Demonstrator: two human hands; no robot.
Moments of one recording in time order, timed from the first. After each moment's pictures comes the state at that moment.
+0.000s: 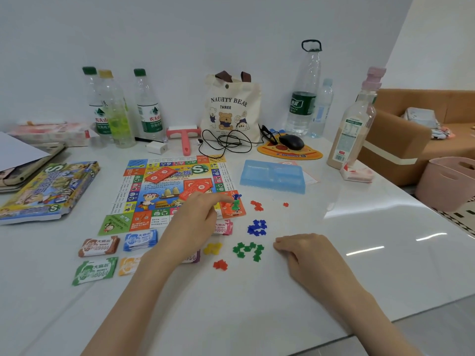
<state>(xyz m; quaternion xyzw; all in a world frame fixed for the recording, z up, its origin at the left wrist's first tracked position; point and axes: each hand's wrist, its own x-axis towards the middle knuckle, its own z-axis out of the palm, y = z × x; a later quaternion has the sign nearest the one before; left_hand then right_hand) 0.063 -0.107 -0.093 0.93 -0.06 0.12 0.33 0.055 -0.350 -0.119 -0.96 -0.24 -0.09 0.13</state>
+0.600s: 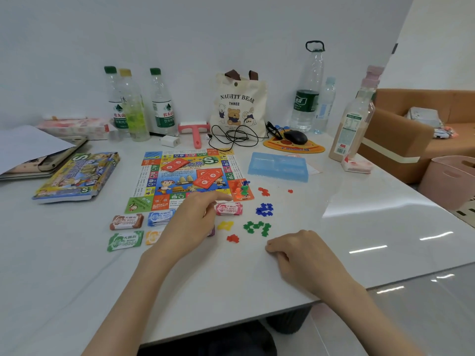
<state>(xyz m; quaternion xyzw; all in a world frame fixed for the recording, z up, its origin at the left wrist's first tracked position) 0.012 -0.095 -0.097 0.92 -0.07 0.14 0.36 0.009 -0.327 -0.120 -0.94 -0.31 -0.10 0.09</state>
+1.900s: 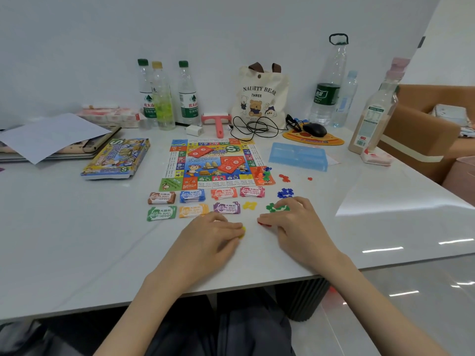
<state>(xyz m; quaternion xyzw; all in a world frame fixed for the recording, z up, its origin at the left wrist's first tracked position) -0.071 -0.076 -0.128 0.96 -0.16 0.14 0.17 0.008 -0.285 -0.131 -0.91 -0.32 -0.23 0.11</state>
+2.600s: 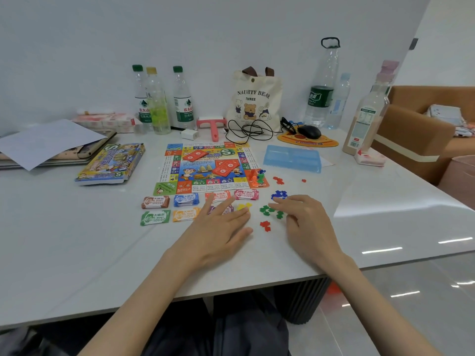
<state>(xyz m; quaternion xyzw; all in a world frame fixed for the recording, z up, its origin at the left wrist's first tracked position) -0.040 -0.096 -0.117 0.99 -0.16 0.03 0.04 0.017 -0.306 -0.131 -0.91 -0.25 -0.24 0.24</state>
